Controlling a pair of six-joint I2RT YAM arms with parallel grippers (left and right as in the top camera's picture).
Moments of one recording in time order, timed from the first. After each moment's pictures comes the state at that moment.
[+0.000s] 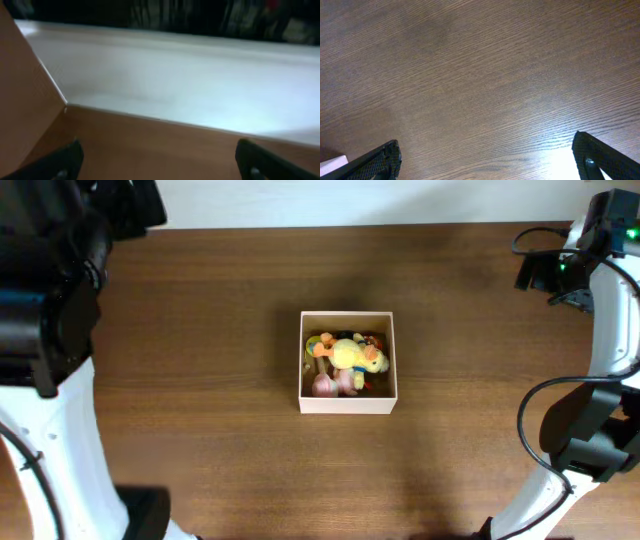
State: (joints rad) left arm -0.09 1.74 2.62 -1.22 -0.28 -0.13; right arm -0.32 2.08 2.07 -1.17 -0.04 0.07
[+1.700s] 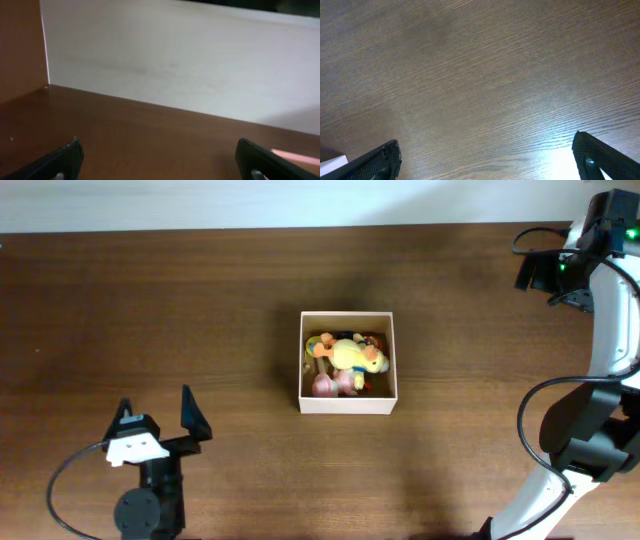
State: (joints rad) left arm 0.02 0.18 0.14 0.10 -0.14 -0.14; right arm -0.32 2.08 2.07 -1.17 -0.04 0.07
